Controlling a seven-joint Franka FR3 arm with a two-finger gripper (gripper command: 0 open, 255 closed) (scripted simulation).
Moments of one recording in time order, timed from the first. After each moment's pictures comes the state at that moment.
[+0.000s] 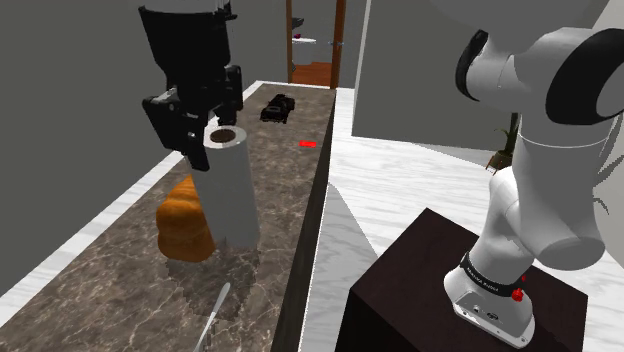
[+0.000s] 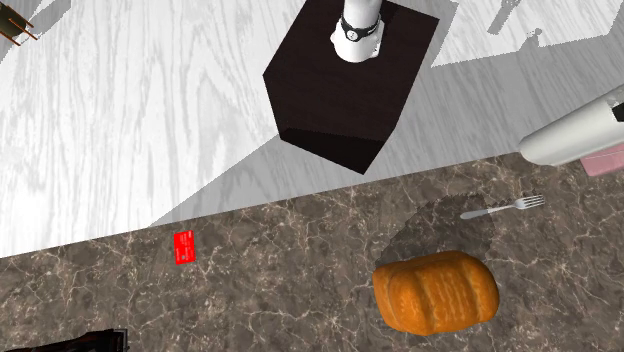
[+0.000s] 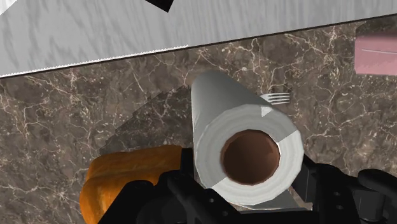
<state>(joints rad) 0.66 0.32 0.40 -1.04 -0.17 1.35 0.49</state>
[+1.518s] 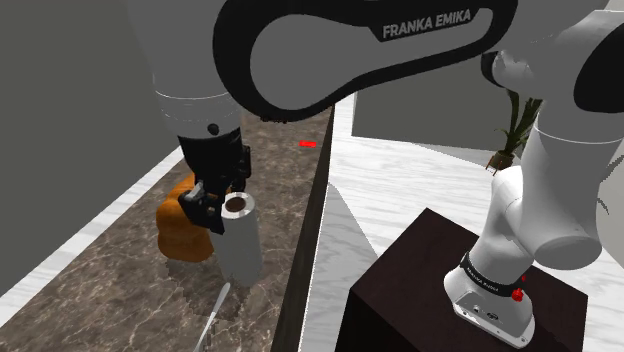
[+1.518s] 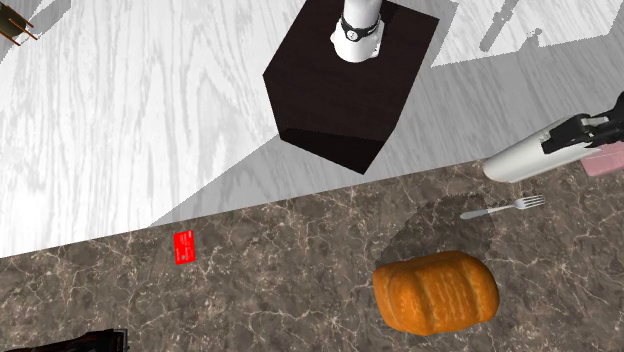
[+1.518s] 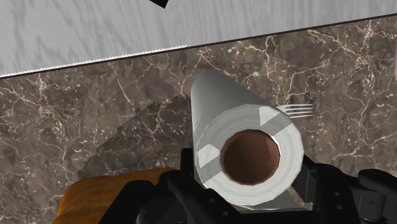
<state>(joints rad) 0.59 0.20 0.40 -1.53 -0.12 1.73 0.49</state>
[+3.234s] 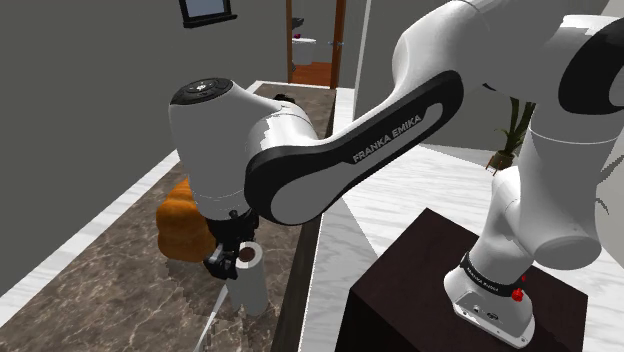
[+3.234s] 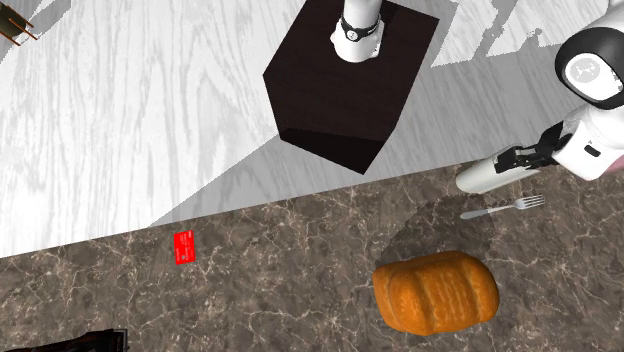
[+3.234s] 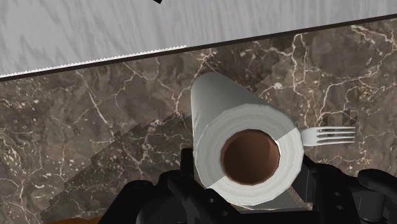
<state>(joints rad) 0.59 0.24 0.39 -1.82 -0.15 2.05 0.52</state>
